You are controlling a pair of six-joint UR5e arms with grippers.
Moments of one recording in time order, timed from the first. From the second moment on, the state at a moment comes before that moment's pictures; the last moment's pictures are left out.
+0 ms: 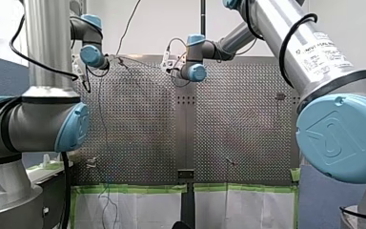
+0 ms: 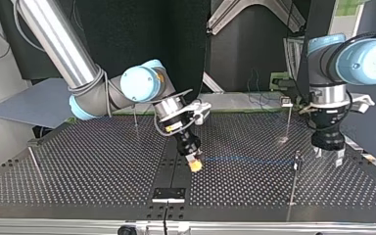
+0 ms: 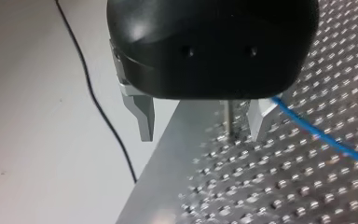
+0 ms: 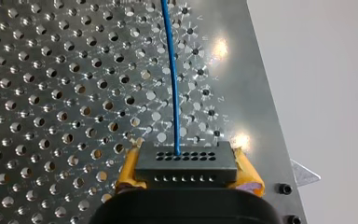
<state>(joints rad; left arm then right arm) 0.15 -1.46 -1.83 -2.86 -1.59 -1.97 2.32 -0.97 1.07 -0.34 1.43 1.79</state>
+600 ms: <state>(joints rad) 0.09 -1.34 -1.87 -3.03 -1.53 -1.93 2.33 -0.97 1.06 -0.33 1.43 1.78</state>
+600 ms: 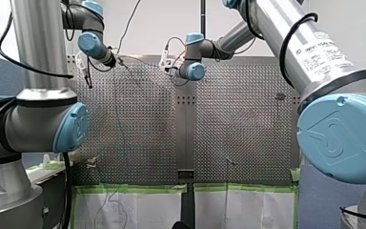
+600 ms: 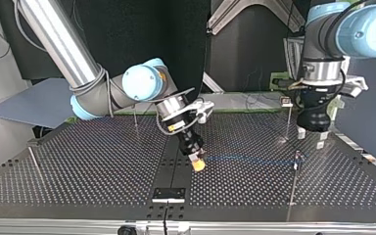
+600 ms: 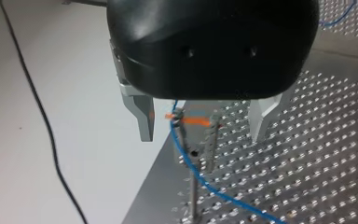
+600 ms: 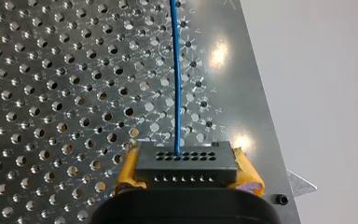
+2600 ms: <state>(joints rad) 0.05 -1.34 -1.87 -3.00 -1.56 -1.79 2.33 -0.97 1.06 -0.31 1.43 1.78</state>
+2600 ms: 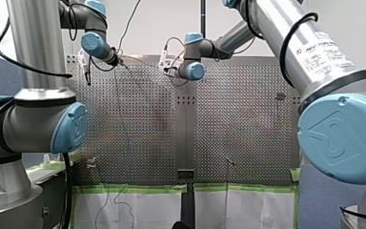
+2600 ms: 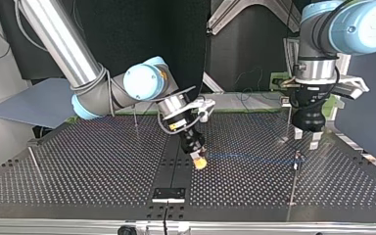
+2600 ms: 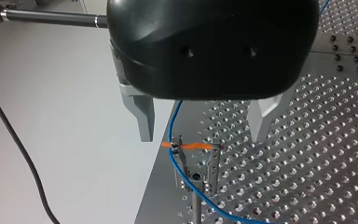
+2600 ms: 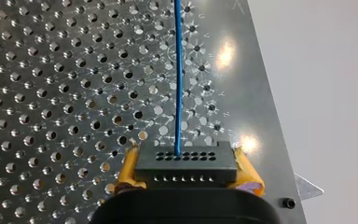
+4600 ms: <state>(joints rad) -0.07 -1.30 -1.87 -3.09 -1.83 -1.75 2.38 -1.21 1.37 -0.31 1.43 1.66</state>
